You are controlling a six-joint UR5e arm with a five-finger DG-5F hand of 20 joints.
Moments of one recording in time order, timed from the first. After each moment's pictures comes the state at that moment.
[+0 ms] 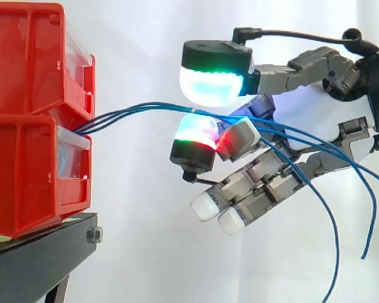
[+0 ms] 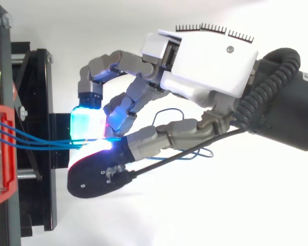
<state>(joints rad) 0.18 -2.32 -0.88 -3.34 -1.06 0.02</state>
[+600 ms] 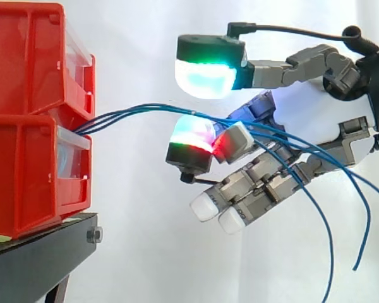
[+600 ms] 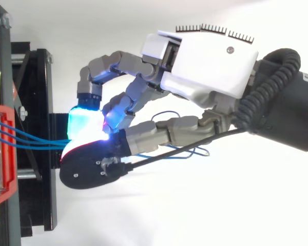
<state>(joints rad) 0.19 -2.32 -0.88 -3.34 -1.06 0.02</state>
